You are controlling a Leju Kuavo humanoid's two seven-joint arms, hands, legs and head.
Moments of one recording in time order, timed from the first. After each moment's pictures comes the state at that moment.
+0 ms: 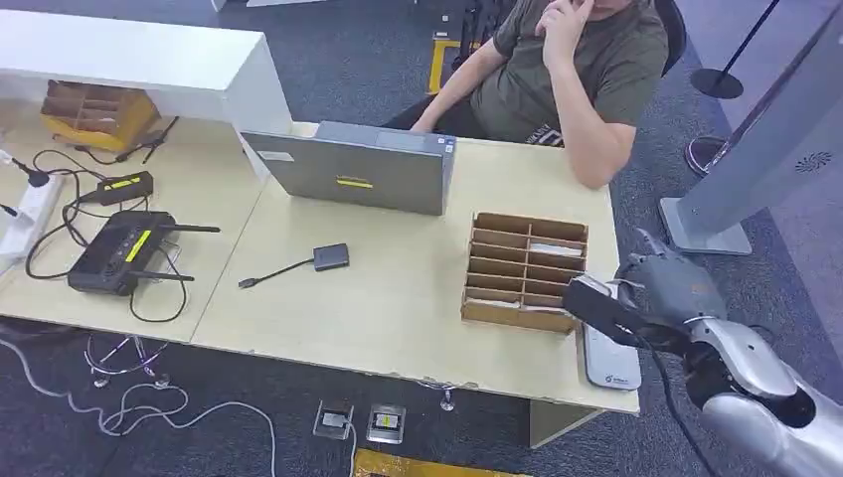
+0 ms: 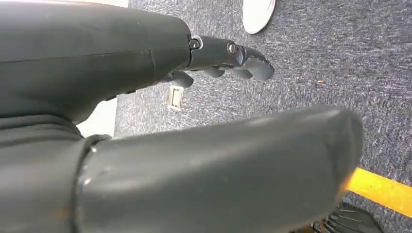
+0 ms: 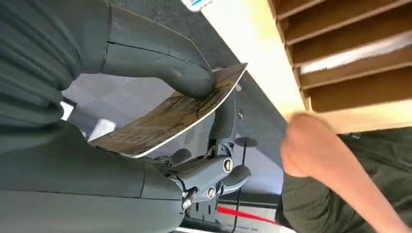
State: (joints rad) left arm -0.12 0.16 -1.07 -0.23 1.05 0.27 0.06; right arm -0.73 -0.76 0.92 -1.54 0.63 -0.03 0.56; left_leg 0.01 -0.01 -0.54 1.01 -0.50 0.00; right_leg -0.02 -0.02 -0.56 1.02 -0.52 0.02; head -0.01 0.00
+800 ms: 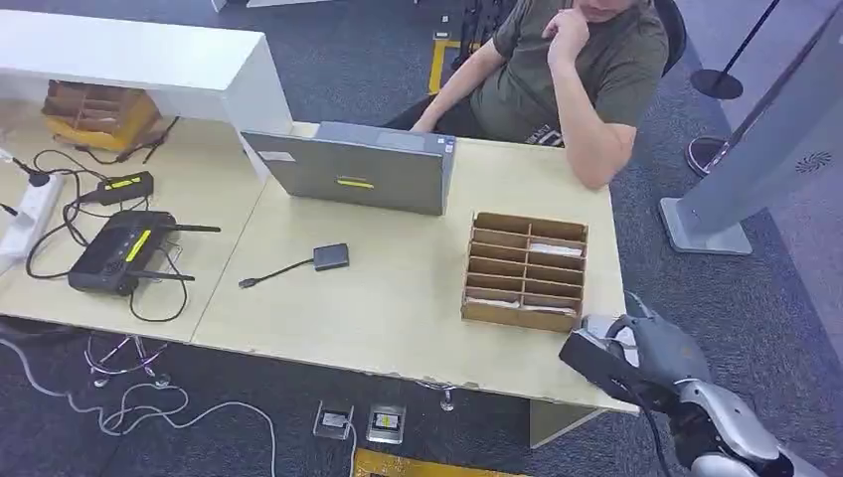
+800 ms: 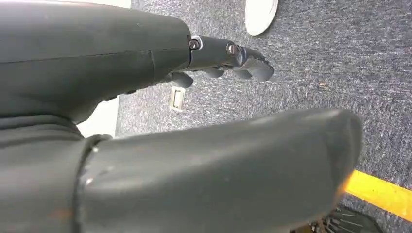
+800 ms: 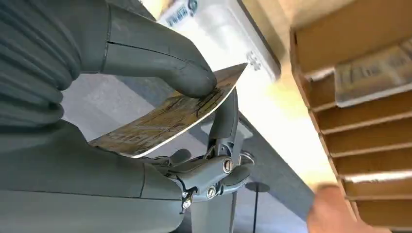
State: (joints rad) left arm -0.11 0.17 -1.07 -0.23 1.05 0.27 0.07; right arm -0.51 -0.78 0.91 -1.53 0.60 -0.18 0.55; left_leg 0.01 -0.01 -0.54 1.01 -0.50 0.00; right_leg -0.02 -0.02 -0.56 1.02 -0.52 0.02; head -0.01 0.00
